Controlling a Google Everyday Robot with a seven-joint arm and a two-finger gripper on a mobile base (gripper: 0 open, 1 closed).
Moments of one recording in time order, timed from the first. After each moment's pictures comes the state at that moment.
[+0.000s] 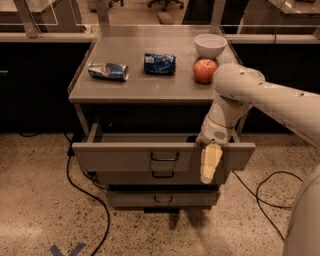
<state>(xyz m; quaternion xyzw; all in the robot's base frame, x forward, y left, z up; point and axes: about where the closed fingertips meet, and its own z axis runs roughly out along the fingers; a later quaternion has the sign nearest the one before) 0.529 -0.135 0.683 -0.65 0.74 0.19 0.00</state>
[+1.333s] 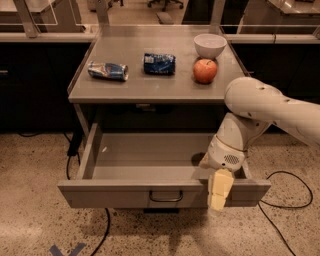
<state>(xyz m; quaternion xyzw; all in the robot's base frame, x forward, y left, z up) 0.425 -0.129 0.703 -0.64 0.73 0.24 -0.02</state>
